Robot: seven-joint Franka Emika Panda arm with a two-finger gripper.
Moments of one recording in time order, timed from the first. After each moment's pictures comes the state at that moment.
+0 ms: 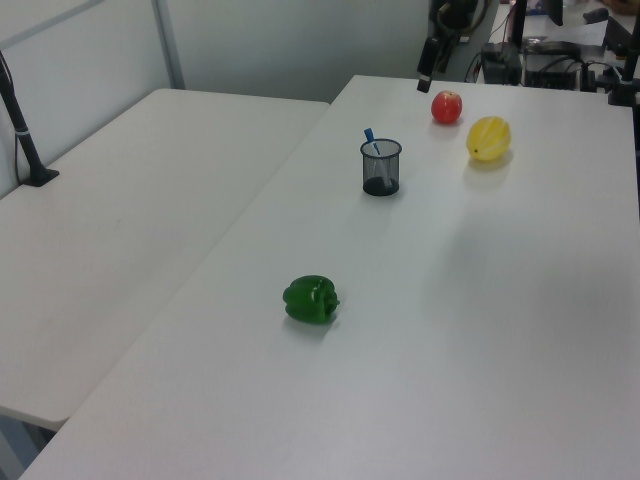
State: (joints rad) arm 0.02 0.17 -0.02 -1.58 -0.06 2.02 0.03
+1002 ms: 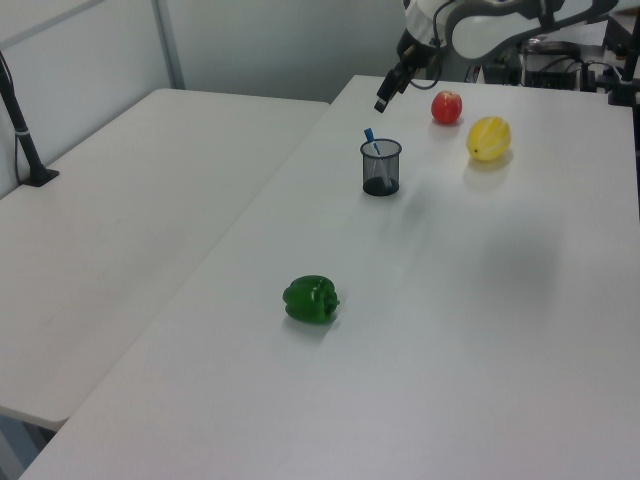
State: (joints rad) arm -0.06 0.39 -0.02 -1.58 -0.09 2.49 0.03
